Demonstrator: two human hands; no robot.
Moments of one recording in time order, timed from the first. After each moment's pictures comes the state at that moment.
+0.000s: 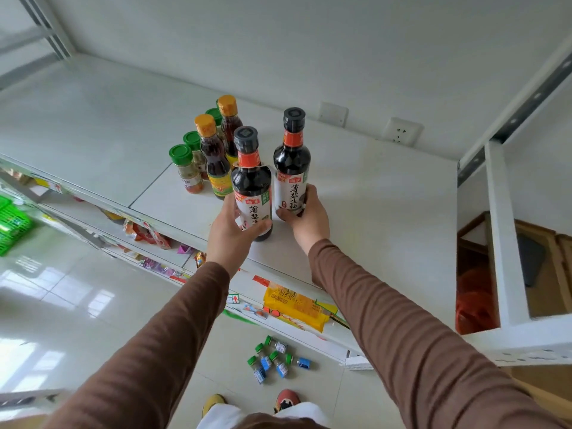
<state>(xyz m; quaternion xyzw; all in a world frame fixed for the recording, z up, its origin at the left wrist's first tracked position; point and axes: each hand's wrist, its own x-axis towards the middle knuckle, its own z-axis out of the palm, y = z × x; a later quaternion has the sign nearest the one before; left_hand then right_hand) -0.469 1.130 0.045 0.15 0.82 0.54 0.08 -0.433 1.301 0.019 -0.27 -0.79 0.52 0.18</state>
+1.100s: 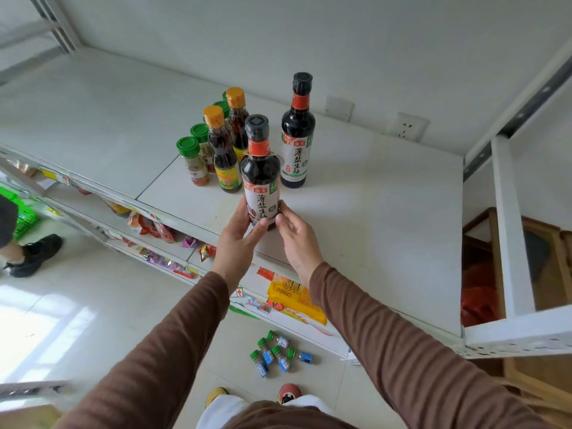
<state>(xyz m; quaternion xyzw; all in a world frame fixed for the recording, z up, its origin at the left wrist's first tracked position) -0.443 1.114 0.040 0.18 0.69 0.67 0.20 -0.394 1.242 0.021 -0.21 -0.70 0.68 0.10</state>
